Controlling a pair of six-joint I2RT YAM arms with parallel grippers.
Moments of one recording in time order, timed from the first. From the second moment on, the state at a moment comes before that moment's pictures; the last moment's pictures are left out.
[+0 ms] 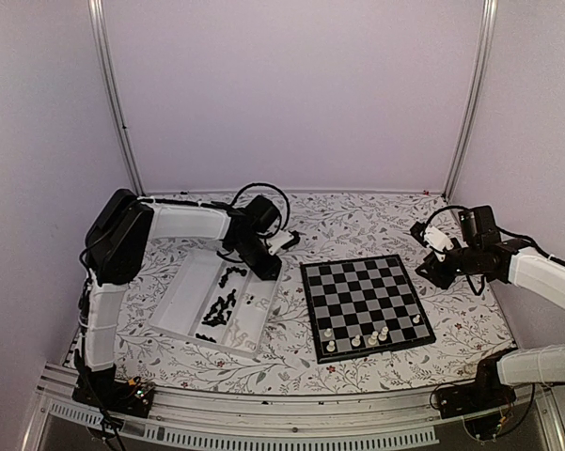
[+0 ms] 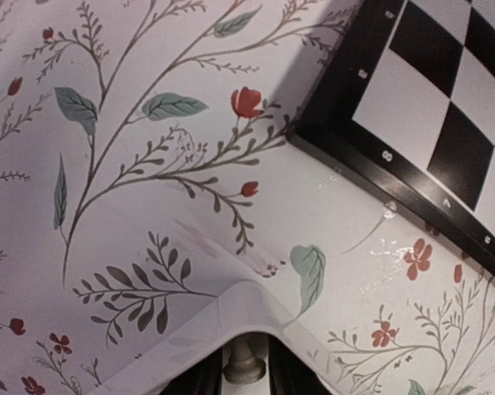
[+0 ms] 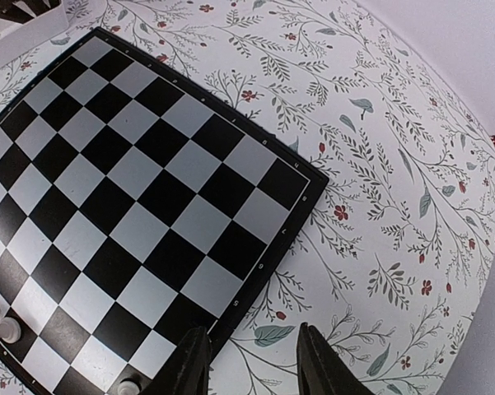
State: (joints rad) left arm -0.72 2.20 1.60 -0.56 0.13 0.17; right arm 0.22 1.11 0.68 -0.39 -0.19 -0.52
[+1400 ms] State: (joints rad) left arm -0.78 1.72 1.31 -0.38 0.14 0.02; right arm 0.23 1.37 1.30 -0.57 -0.57 -0.43
